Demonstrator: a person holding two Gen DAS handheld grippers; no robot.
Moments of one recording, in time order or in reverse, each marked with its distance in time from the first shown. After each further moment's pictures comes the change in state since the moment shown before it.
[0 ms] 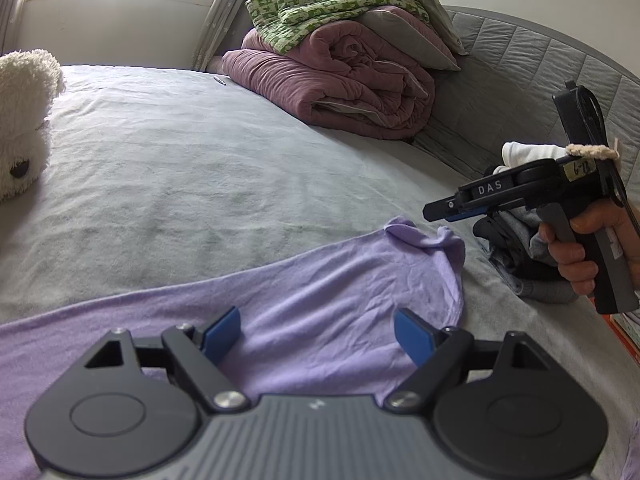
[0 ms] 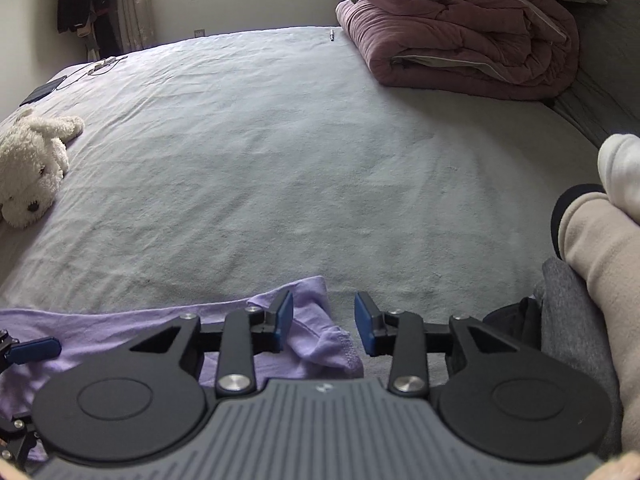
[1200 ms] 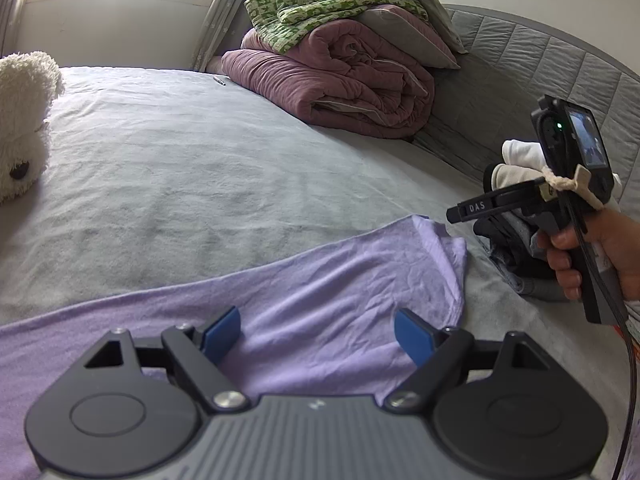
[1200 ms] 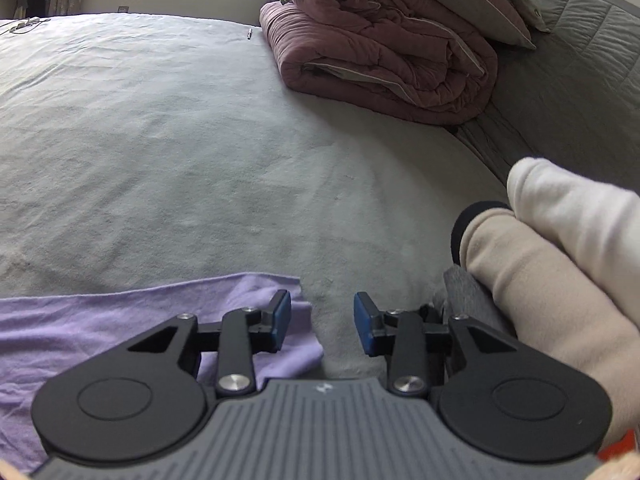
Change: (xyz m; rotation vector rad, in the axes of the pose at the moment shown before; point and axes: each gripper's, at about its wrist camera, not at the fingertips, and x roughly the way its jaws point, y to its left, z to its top) left arm 0.001 -0.002 -0.001 0.005 0.000 0.004; right arm 0.013 0.002 -0.015 -0.043 -0.009 -0.400
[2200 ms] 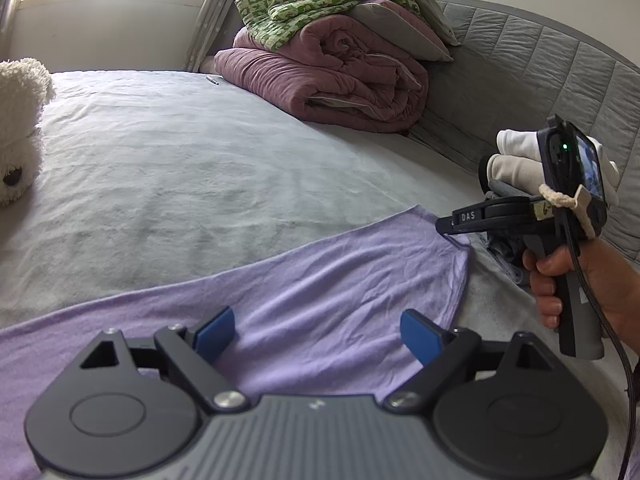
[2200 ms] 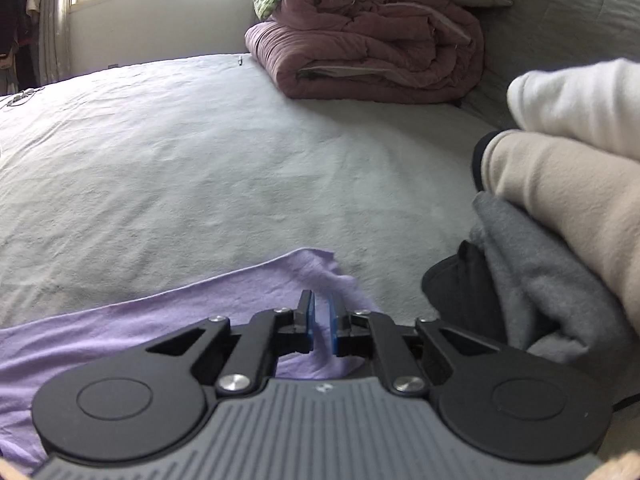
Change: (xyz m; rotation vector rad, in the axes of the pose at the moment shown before) left arm 0.002 -0.004 -0.001 0.030 0.011 -0.003; right arm 0.013 -0.005 -0.021 0.200 -0.062 0.114
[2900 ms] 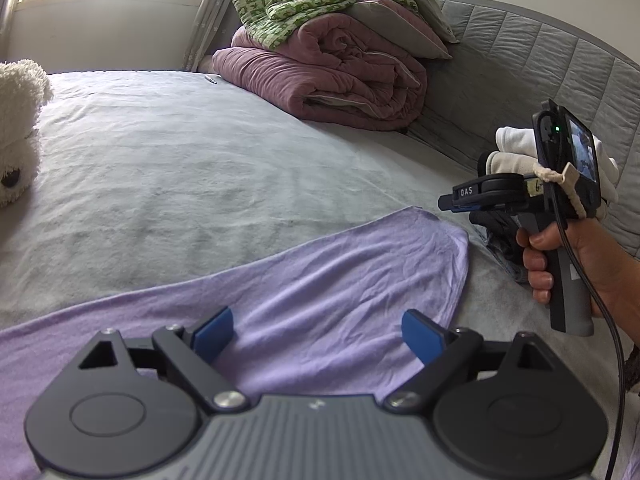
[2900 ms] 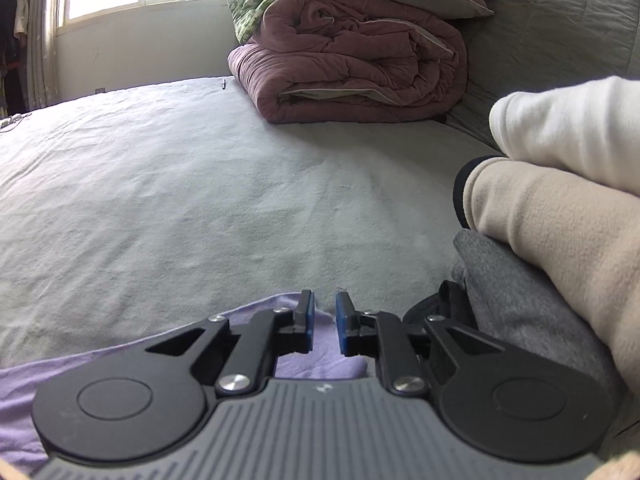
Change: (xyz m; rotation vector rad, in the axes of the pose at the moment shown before) left arm 0.000 -0.002 -0.001 0.009 0.004 0.001; right arm -0.002 -0.010 0.013 0.027 -0.067 -0.039
